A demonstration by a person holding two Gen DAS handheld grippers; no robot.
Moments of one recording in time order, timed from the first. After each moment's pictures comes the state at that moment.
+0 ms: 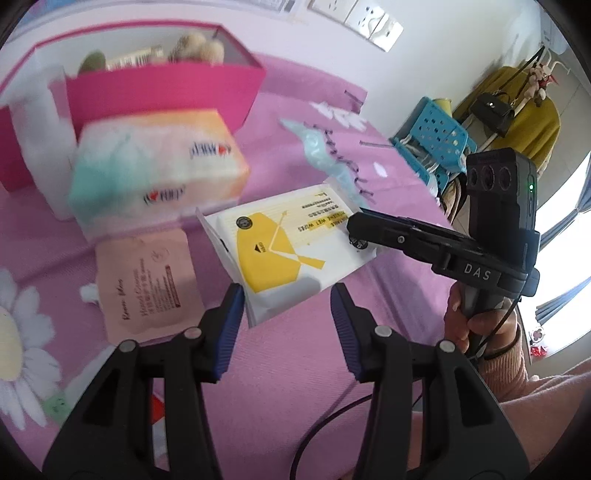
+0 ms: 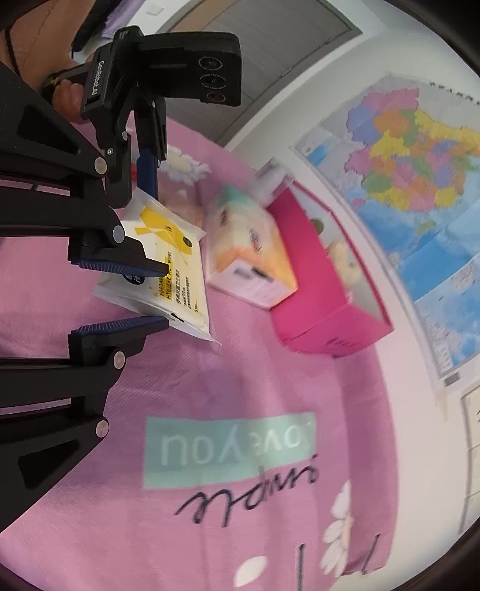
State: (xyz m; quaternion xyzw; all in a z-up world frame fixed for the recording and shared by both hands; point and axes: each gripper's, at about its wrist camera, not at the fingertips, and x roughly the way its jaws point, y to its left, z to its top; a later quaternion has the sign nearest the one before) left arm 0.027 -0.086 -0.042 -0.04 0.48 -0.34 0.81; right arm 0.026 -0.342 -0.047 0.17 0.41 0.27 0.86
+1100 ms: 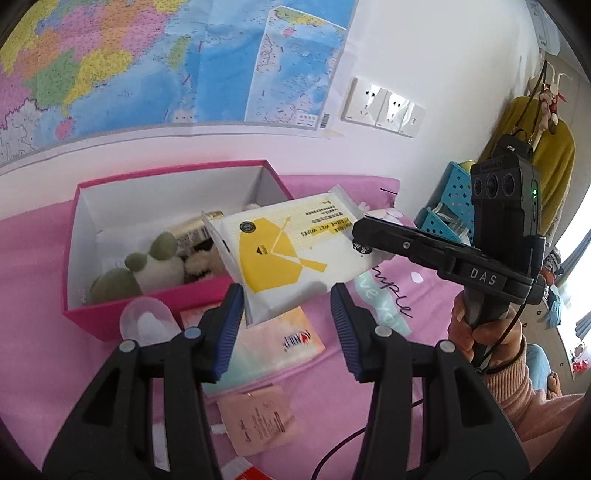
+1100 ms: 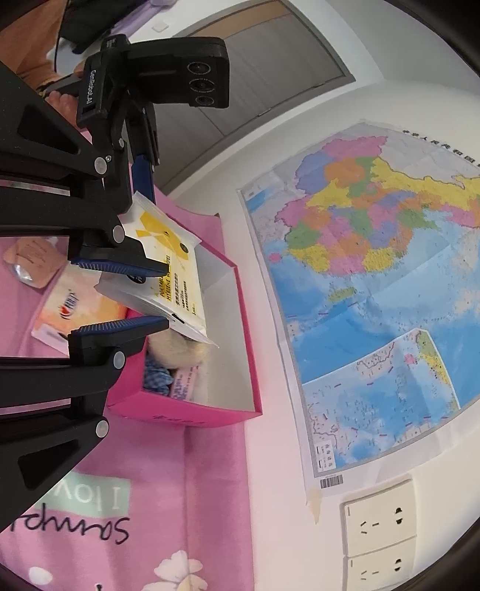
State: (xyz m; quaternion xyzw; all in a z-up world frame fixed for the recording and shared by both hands) left arm 0.106 -0.060 0.061 -0.01 0.38 -0.28 0.88; right arm 0.125 -0.310 0.056 0.16 0.29 0.34 0.88
